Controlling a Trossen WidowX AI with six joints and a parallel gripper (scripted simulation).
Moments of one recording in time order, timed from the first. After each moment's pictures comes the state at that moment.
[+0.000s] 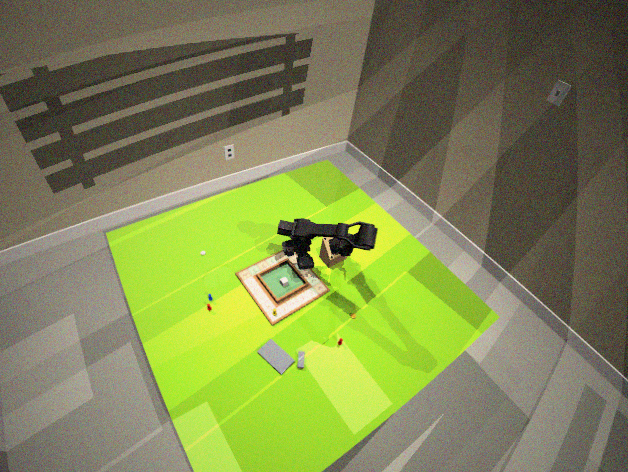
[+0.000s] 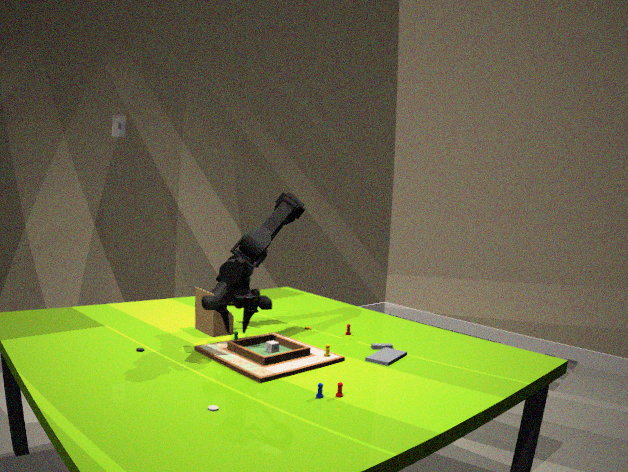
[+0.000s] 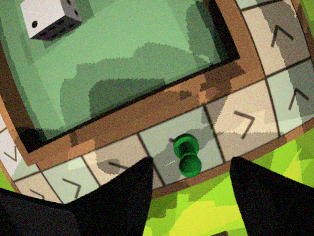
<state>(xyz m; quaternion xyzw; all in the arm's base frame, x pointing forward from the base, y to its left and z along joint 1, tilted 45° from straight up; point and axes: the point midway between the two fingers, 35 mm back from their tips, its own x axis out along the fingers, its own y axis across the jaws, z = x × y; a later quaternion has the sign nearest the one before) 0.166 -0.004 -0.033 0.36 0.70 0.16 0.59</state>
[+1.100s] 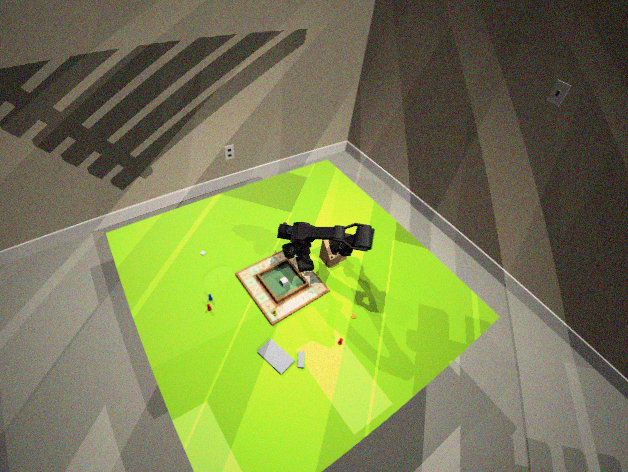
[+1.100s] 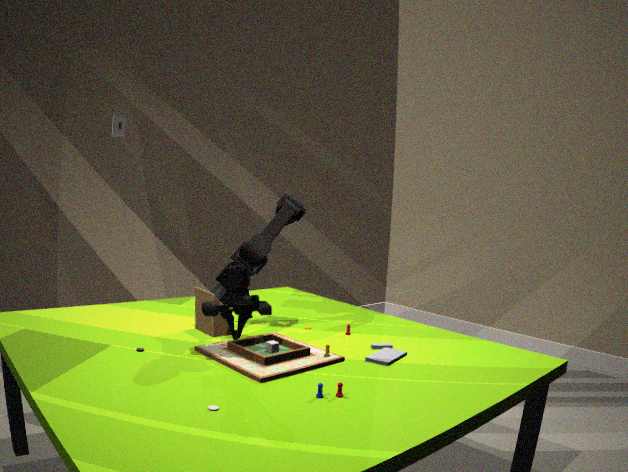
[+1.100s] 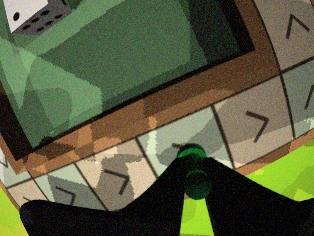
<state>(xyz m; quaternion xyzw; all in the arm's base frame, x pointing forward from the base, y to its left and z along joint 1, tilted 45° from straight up) 0.163 0.009 -0.043 0.37 0.70 0.16 0.58</state>
